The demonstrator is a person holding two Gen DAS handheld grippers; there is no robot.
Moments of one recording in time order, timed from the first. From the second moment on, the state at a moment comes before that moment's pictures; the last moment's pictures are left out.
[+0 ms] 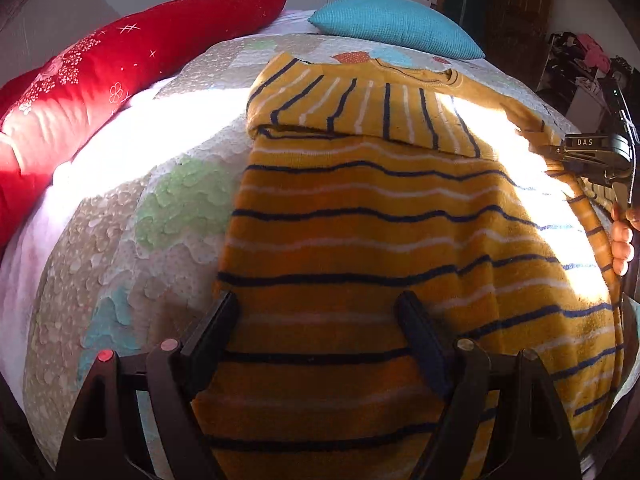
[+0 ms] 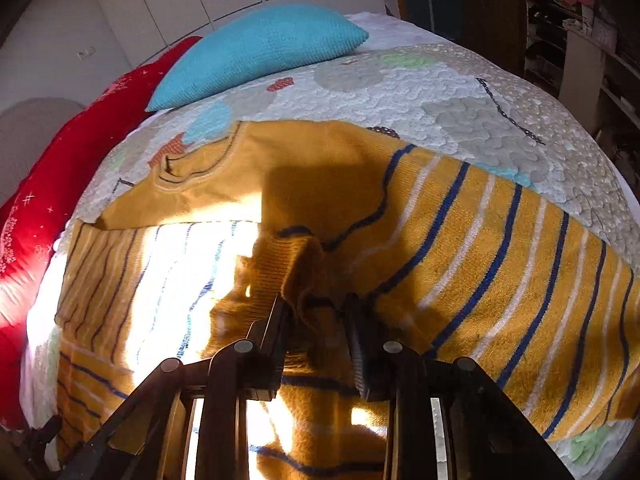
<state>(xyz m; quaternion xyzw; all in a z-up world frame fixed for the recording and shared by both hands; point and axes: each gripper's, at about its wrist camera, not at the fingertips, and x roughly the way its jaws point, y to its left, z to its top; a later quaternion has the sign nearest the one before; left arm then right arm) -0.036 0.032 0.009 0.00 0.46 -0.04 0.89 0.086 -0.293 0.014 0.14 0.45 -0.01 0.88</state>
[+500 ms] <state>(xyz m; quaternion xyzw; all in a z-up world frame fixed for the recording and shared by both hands) -0.042 0.027 0.001 0.02 0.41 -0.04 0.91 -0.154 -0.438 0.023 0.35 0.32 -0.06 0.88</state>
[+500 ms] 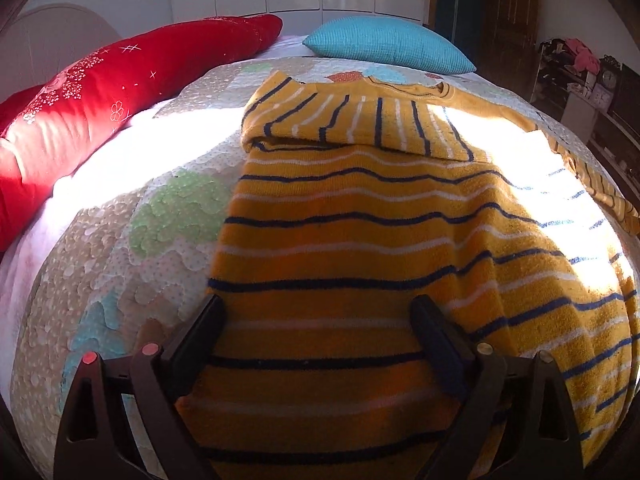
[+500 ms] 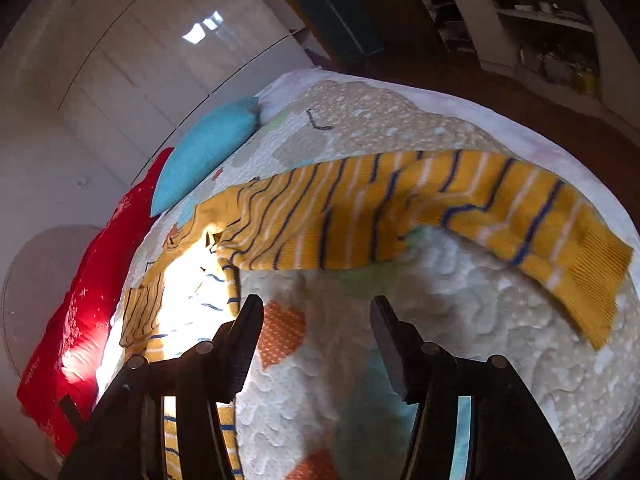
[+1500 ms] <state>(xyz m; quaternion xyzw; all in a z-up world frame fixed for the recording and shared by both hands) -0.112 0.066 0.073 -0.07 0.33 -0.06 0.94 -0.038 -0.393 0.138 0.25 0.28 -0.04 0.93</state>
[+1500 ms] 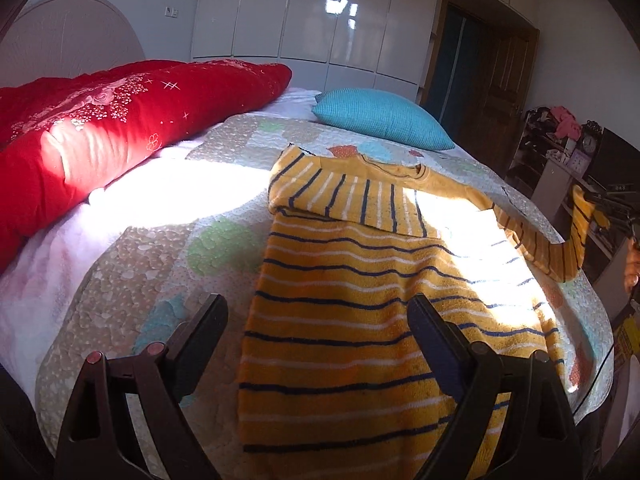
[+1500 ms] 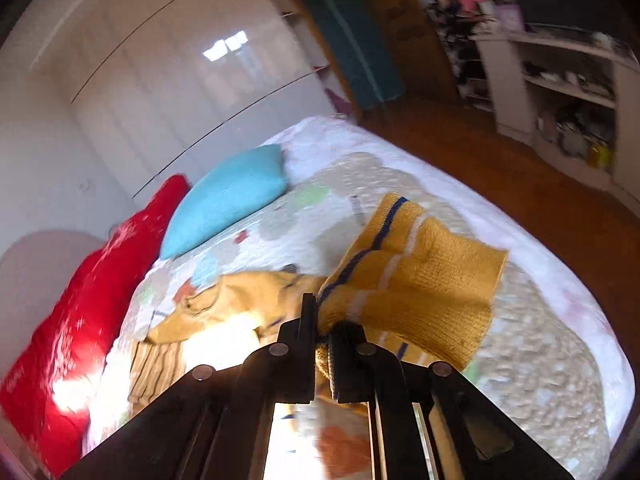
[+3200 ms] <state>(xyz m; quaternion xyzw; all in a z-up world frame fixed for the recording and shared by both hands) -0.145 0.145 0.047 -0.16 0.36 -0.05 0.92 -0.058 -0.169 0.092 0.00 0.37 0.09 0.93</state>
